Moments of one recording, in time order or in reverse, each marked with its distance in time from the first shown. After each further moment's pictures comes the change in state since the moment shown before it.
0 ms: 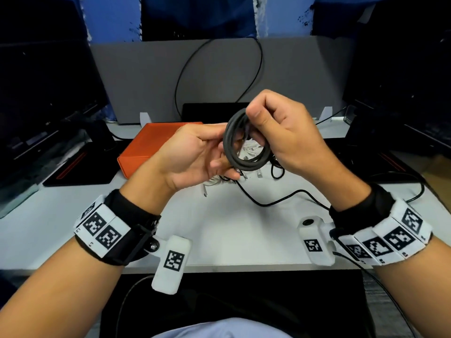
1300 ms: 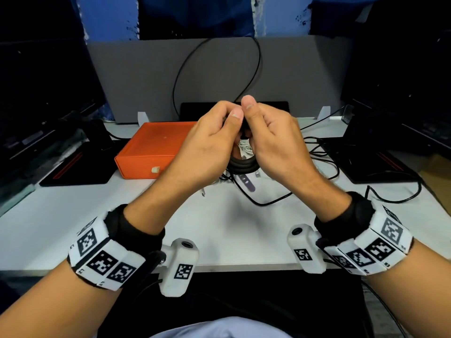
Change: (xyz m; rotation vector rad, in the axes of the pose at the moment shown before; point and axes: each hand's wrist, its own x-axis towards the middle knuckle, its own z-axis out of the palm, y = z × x) left_hand 0.008 -0.014 0.031 0.853 0.514 0.437; right_hand -0.005 0.004 0.021 -0.204 0.160 0.139
